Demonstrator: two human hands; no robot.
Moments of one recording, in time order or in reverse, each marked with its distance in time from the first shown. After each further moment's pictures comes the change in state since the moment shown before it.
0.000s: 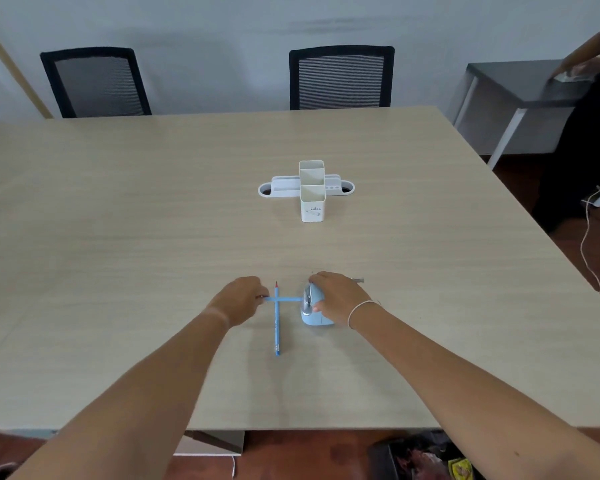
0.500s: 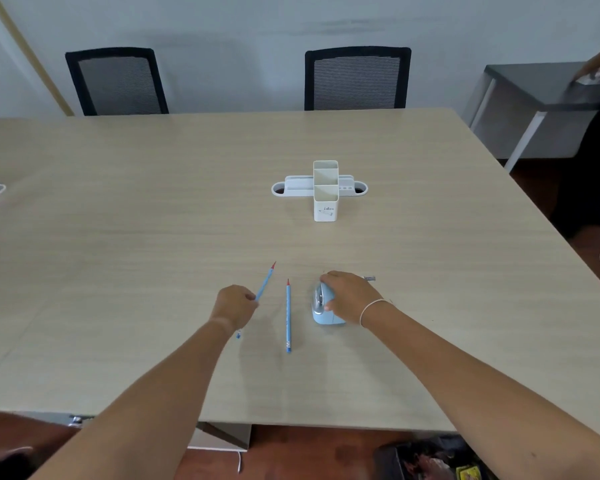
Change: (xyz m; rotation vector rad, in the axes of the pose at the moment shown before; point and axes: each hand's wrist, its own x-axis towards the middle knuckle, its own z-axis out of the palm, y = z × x) left_hand -0.018 -0.010 0.015 -0.564 0.152 -0.512; right_hand 0.004 -0.001 0.002 -0.040 0.007 -0.011
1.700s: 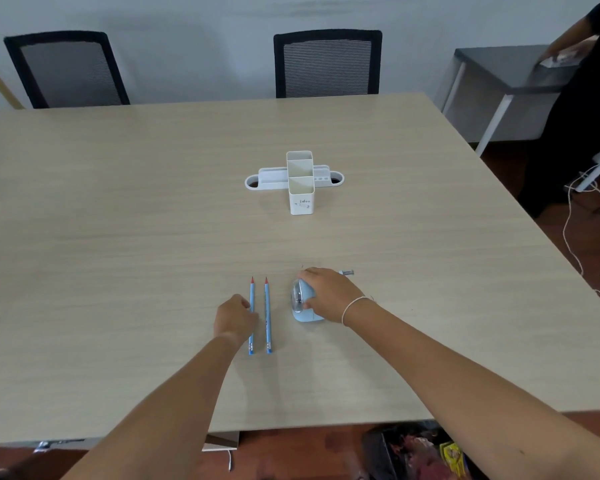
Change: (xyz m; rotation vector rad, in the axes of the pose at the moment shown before) left_hand 0.003 0.006 0.051 -0.108 -0.008 -0.129; right_hand -0.002 0.003 0.001 0.083 0.009 -0.013
